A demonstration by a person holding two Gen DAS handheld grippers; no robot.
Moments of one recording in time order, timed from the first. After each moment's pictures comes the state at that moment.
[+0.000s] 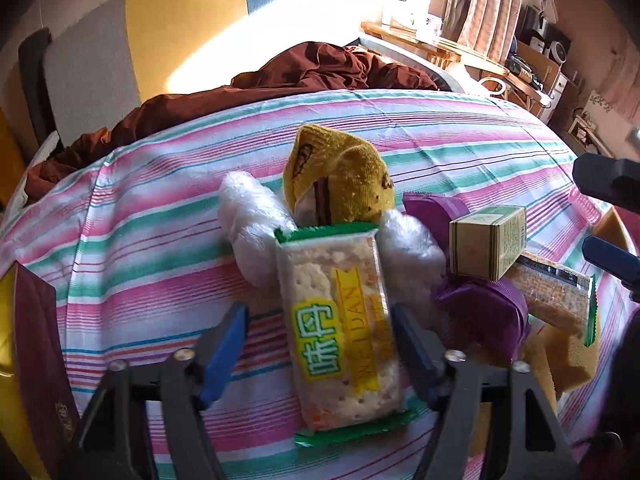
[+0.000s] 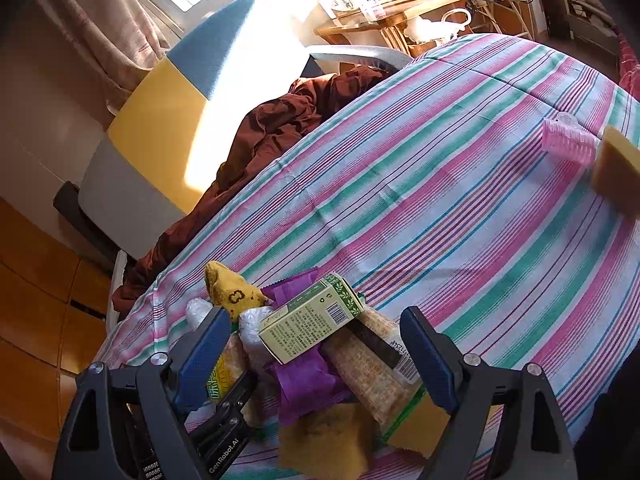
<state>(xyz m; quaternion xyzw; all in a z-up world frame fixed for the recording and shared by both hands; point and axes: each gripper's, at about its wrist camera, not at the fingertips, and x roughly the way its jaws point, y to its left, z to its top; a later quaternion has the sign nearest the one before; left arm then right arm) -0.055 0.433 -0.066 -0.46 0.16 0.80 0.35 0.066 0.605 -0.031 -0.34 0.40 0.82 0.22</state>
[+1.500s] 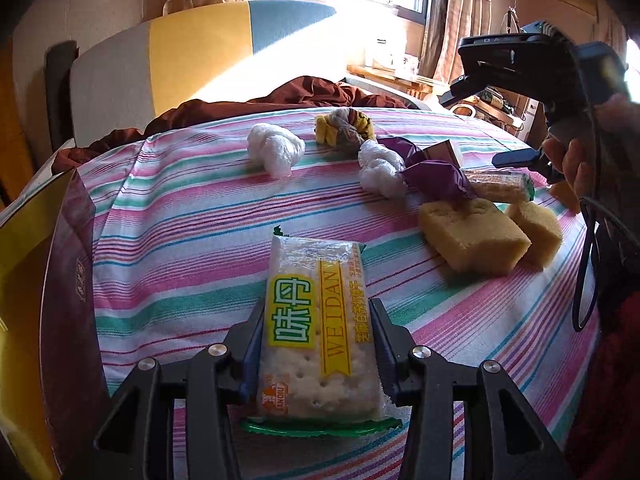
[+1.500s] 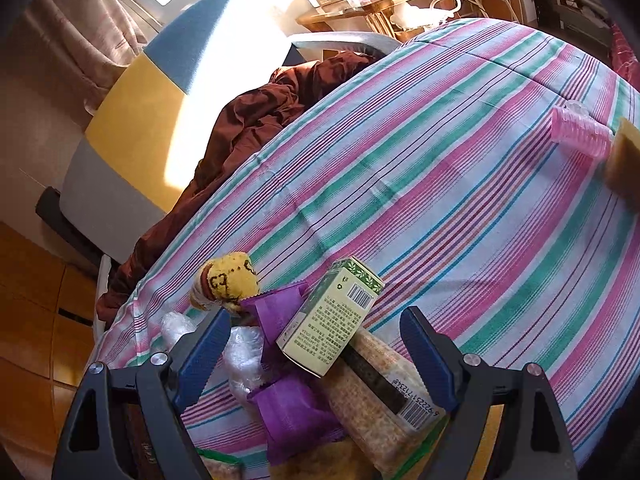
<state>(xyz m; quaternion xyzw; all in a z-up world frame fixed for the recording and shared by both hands) 0.028 0.334 -0.086 -0.36 0.13 0.84 0.38 0.037 0.623 -0.052 -0.36 0.41 0.80 0.24</state>
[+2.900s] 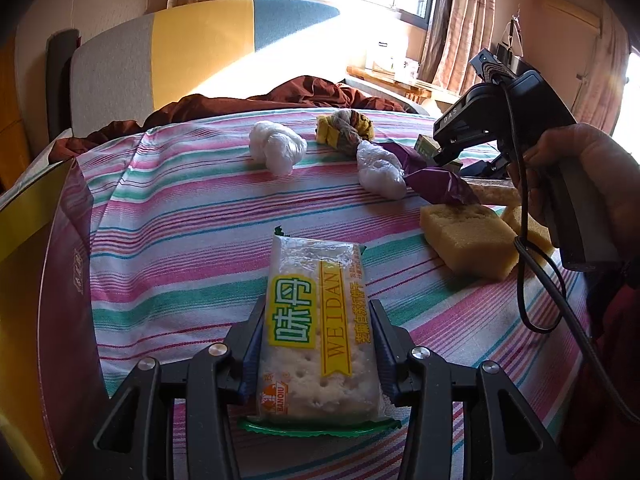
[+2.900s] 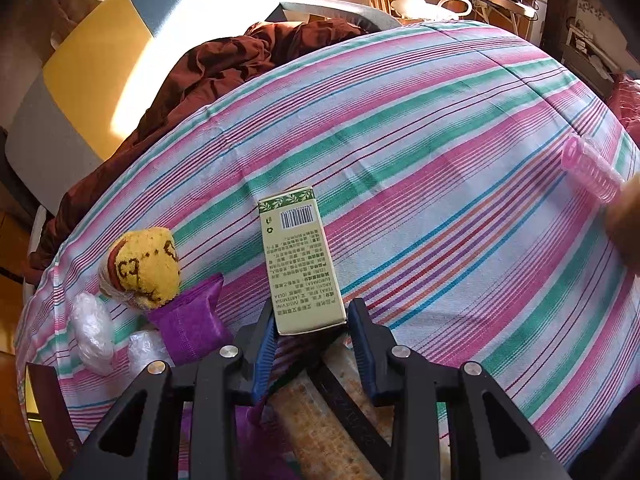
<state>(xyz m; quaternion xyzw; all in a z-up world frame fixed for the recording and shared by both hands) 0.023 0.330 -0.086 -0.37 0.11 0.83 0.39 -0.001 0.636 -0.088 -0.47 0.32 0.77 0.29</state>
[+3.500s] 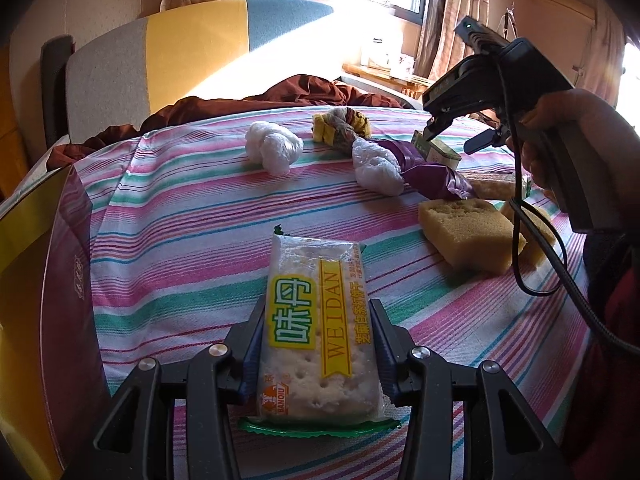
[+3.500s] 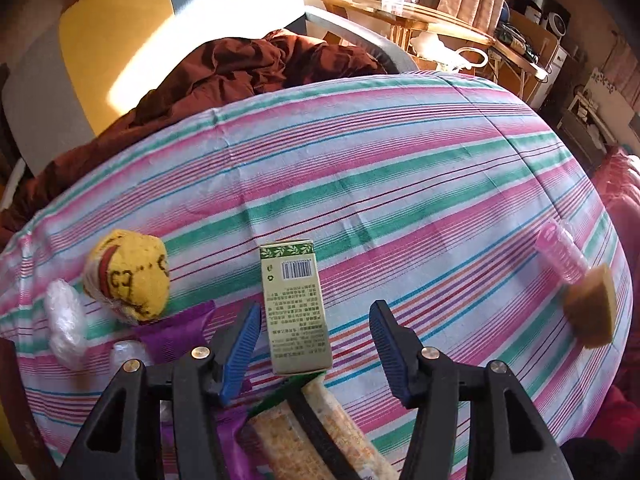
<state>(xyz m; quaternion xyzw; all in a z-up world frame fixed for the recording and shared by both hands) 0.026 0.331 -0.086 -0.37 0.13 0.83 0.39 -0.038 0.637 -0.073 -0.51 0.20 0.78 0.32</state>
